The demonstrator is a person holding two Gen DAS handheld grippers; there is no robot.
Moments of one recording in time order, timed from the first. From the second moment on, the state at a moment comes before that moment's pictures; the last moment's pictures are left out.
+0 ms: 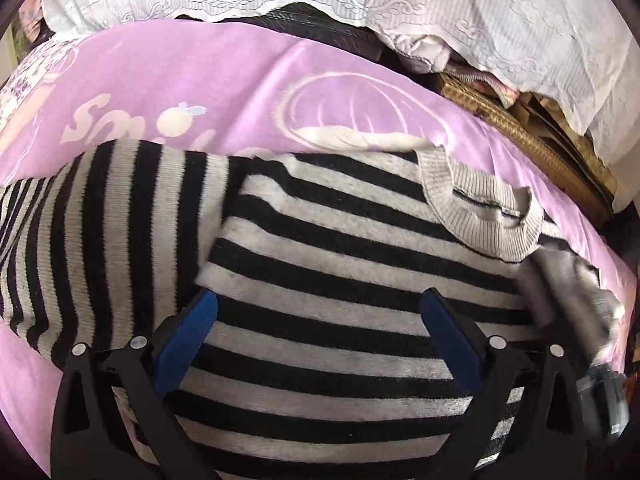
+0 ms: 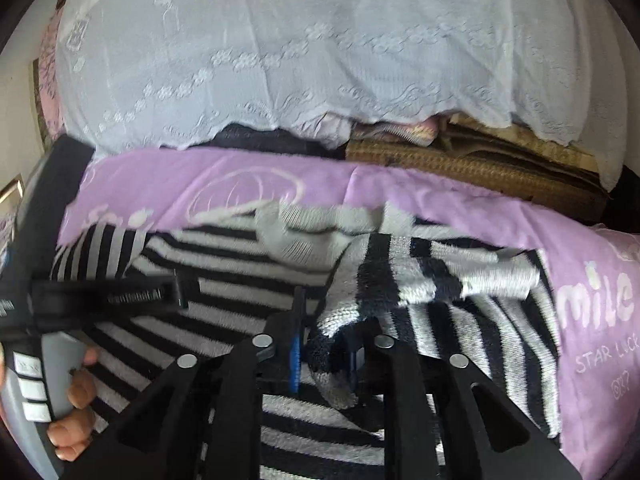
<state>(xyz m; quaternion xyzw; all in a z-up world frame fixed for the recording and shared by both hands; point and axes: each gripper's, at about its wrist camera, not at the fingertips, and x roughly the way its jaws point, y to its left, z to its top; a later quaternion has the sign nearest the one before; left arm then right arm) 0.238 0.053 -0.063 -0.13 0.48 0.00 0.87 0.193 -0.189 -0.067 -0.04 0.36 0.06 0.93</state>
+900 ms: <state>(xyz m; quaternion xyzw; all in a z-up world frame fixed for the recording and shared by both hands) 0.227 0.021 -0.055 -0.05 0.48 0.00 0.88 0.190 -0.206 -0.076 0.09 0.44 0.09 0.89</state>
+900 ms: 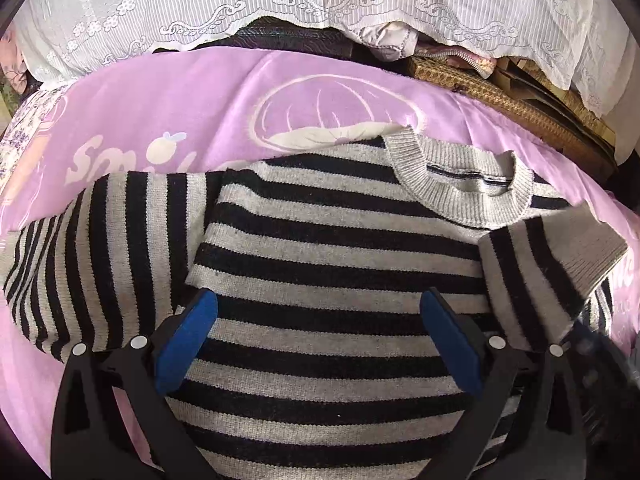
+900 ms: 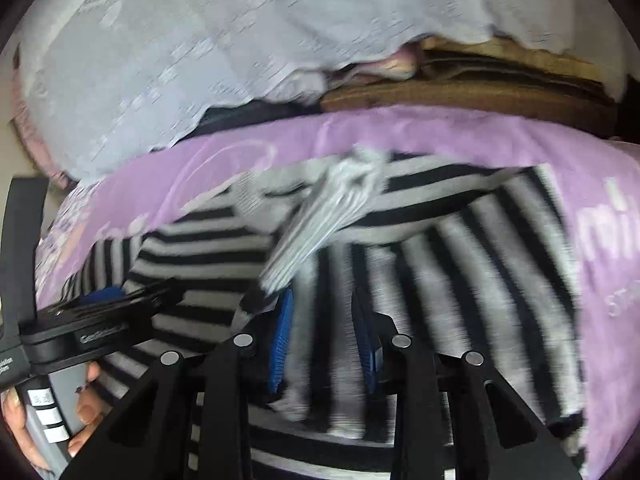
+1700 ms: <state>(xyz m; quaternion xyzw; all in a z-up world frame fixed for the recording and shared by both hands) 0.224 -0.027 -0.089 0.03 0.51 -0.04 0.86 0.182 -0.358 -0.097 0.22 0.42 0.00 0.88</state>
